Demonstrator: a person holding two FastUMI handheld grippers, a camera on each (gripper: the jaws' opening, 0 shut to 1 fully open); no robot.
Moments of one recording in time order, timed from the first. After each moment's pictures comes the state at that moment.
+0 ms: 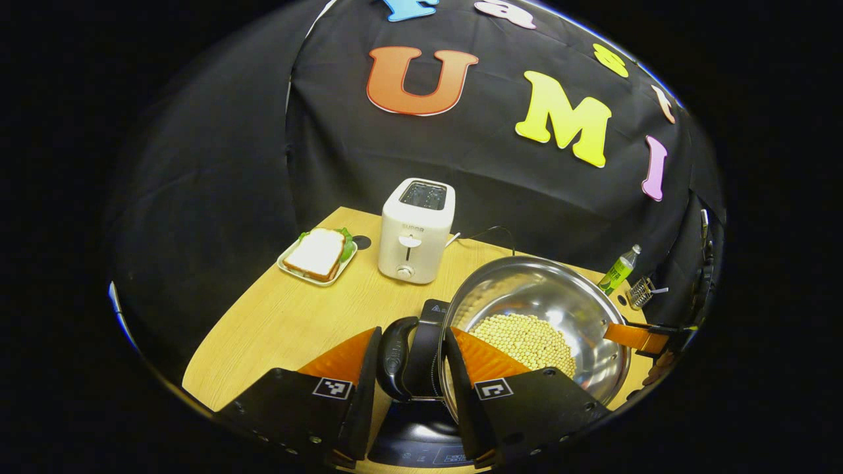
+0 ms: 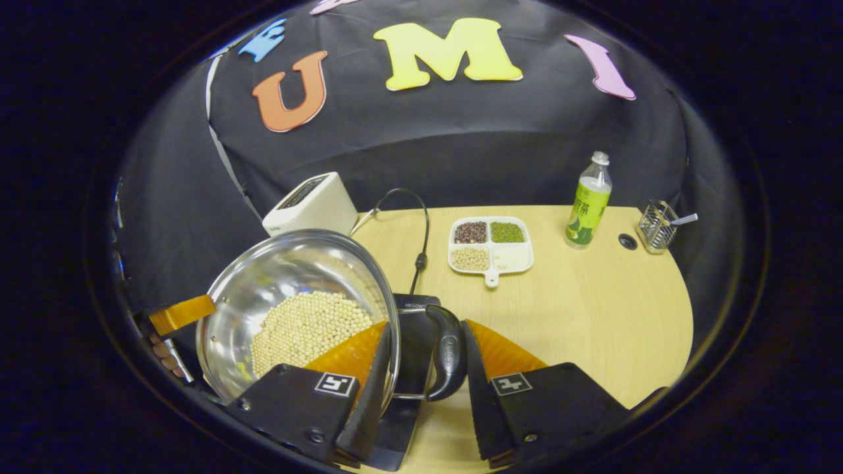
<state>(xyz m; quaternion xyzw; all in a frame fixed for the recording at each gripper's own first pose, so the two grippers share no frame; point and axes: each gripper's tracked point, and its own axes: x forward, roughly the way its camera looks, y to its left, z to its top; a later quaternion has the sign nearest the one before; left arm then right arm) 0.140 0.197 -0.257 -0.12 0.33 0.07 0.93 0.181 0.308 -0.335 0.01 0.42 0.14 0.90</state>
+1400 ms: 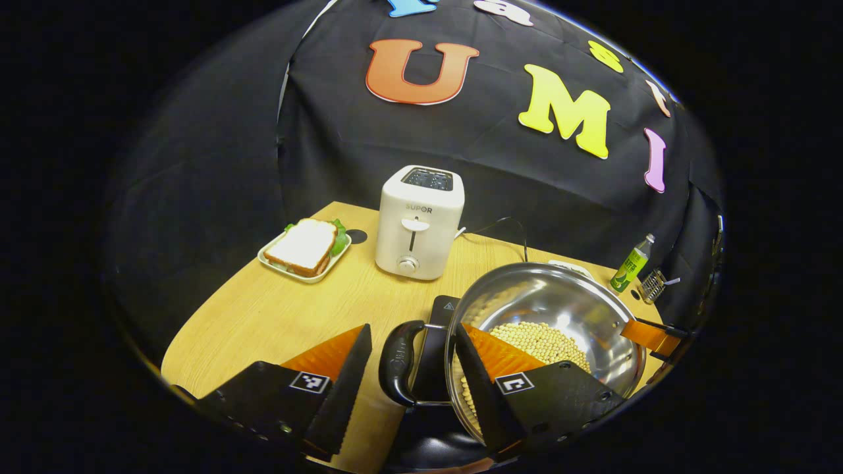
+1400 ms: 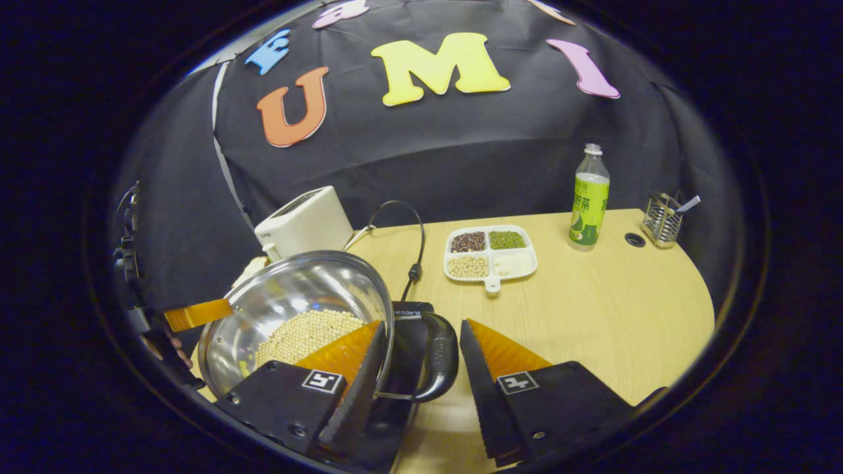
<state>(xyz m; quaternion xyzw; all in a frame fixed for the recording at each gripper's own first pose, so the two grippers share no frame) 0.161 0.203 -0.314 -0.10 0.29 0.07 0.95 0.195 0.294 -0.373 0.04 0.33 0.15 0.93</state>
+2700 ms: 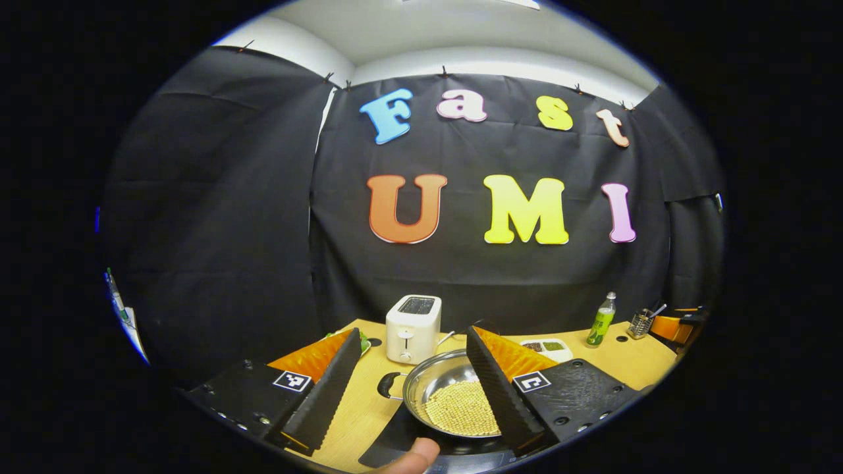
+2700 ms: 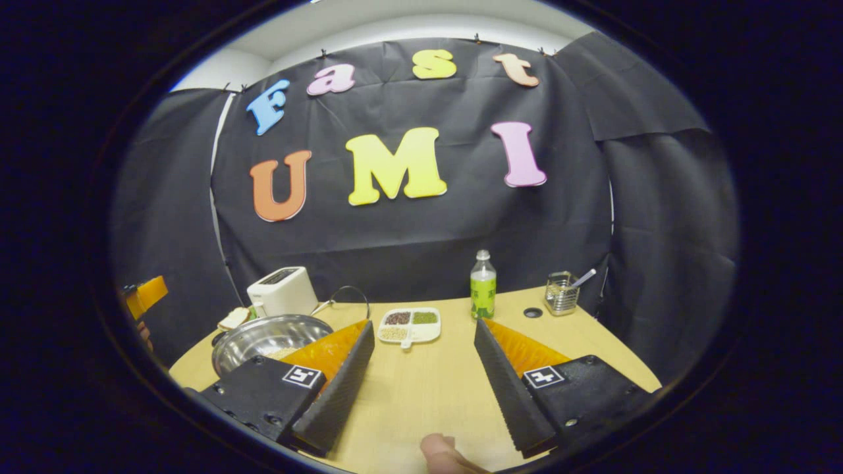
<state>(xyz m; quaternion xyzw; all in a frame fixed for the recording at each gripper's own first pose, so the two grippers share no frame) 0.053 0.129 -0.118 0.00 0.03 0.11 0.99 0.113 0.152 -0.206 0.02 0.14 0.07 0.99</state>
